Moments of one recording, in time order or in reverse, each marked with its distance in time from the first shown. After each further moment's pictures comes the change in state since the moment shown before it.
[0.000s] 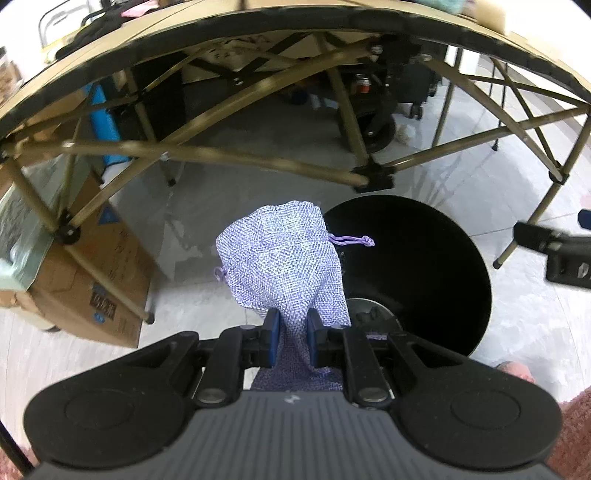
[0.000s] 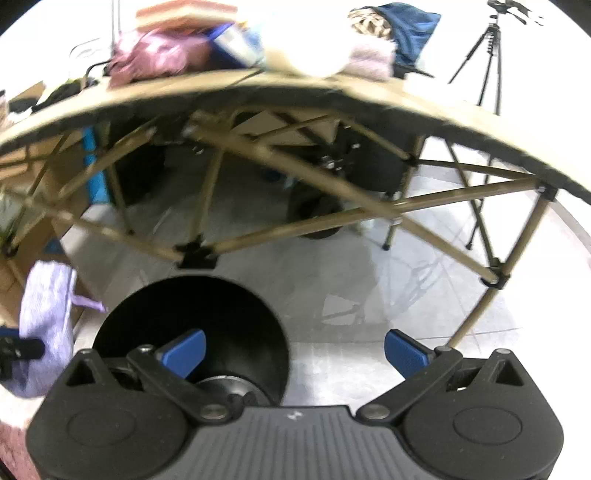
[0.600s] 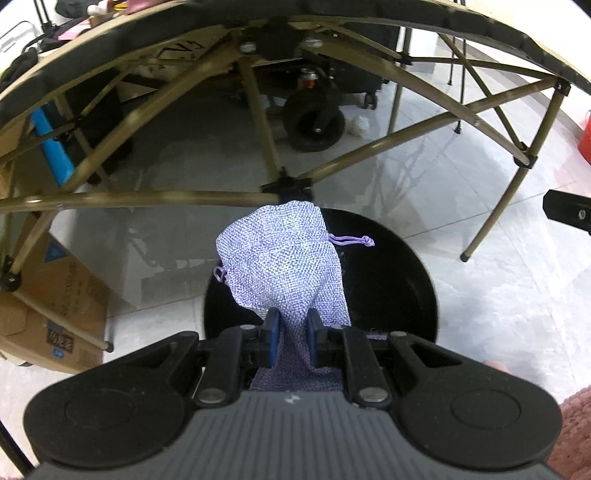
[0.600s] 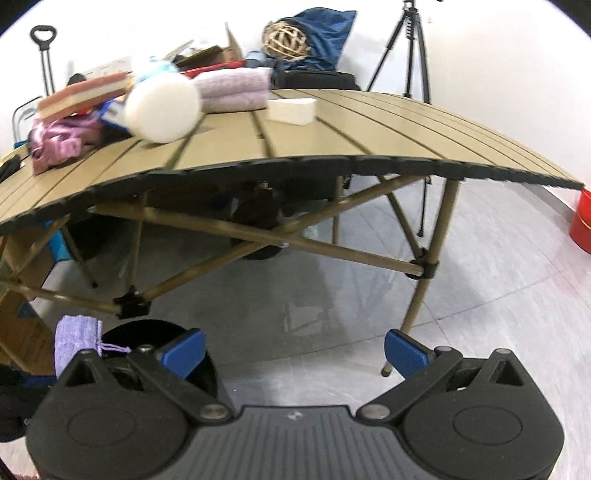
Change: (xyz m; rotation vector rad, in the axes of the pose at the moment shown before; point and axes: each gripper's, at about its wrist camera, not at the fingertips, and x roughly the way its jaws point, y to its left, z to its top) left arm 0.028 -0.067 0.029 0.094 0.017 -0.081; right arm -0.023 -0.074 0.004 0.183 -0.036 -0.083
